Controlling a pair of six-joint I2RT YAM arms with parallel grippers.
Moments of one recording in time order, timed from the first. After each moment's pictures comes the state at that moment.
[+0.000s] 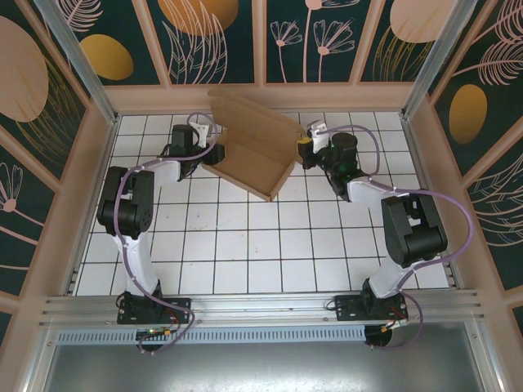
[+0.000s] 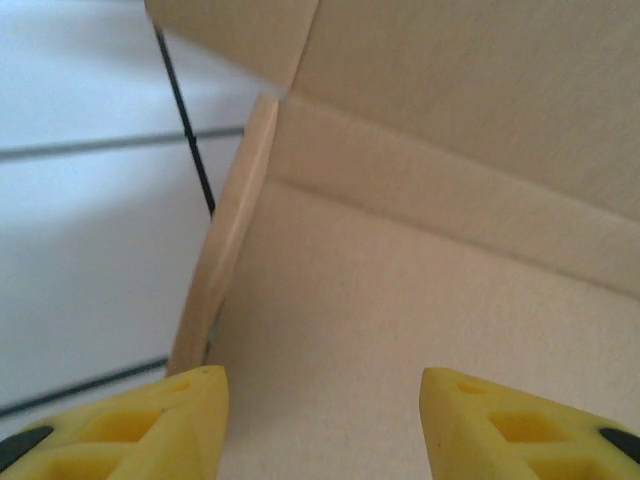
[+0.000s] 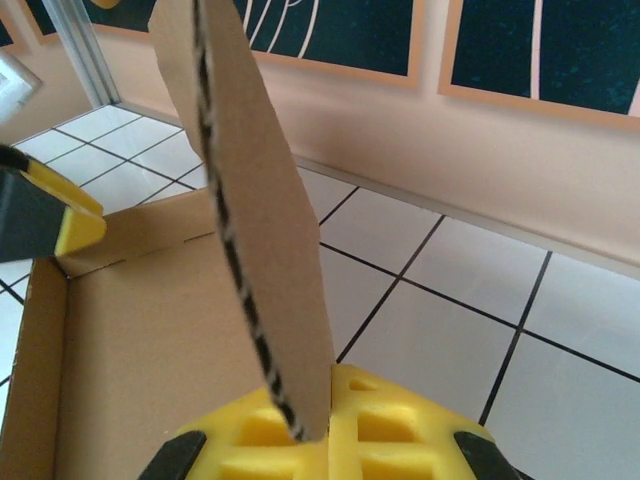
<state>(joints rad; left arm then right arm) -0.18 2.02 1.23 0.14 0.35 -0.16 0.31 1.68 0.92 0.49 -0.36 -0.06</state>
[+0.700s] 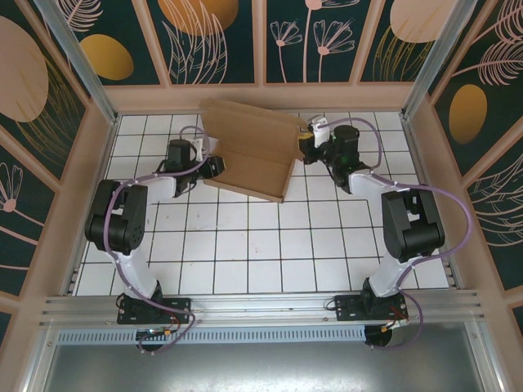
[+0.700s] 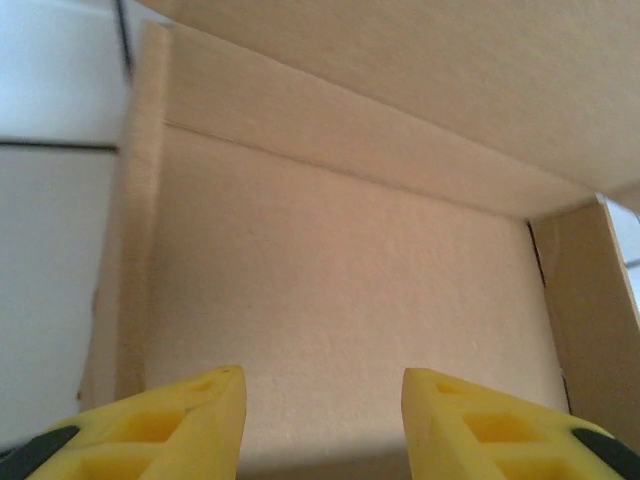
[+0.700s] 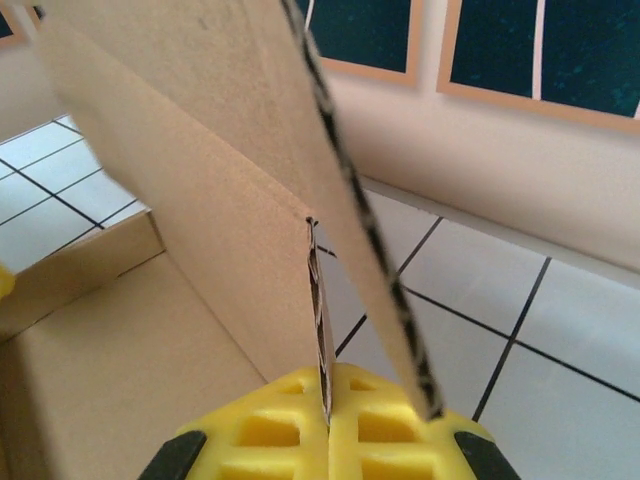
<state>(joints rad) -0.26 1.80 0.93 0.22 0.42 -0.44 0.26 1.72 1.03 0.39 -0.41 -0.10</state>
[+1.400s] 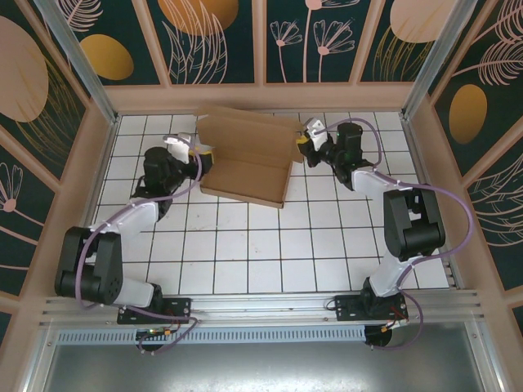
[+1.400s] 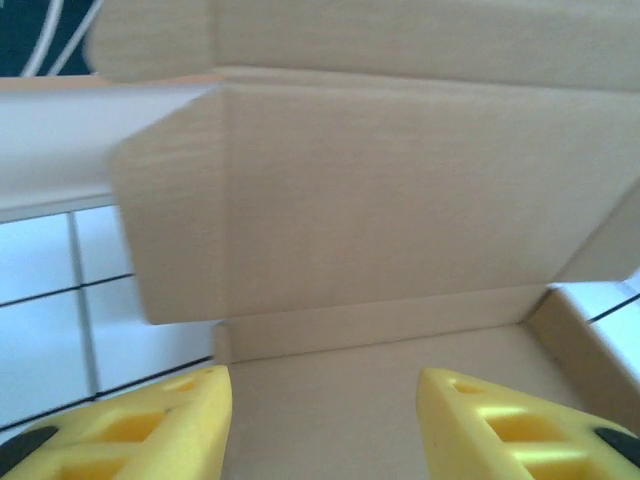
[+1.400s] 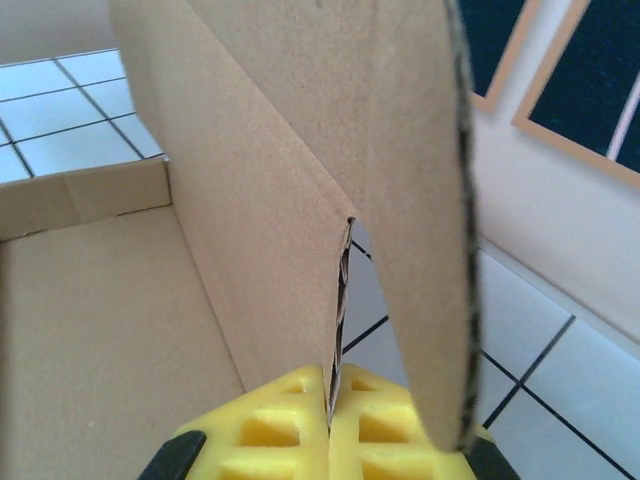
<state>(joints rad) -0.14 1.46 0.75 0.42 0.39 -0.04 0.24 1.72 1.03 0.33 -0.59 -0.38</state>
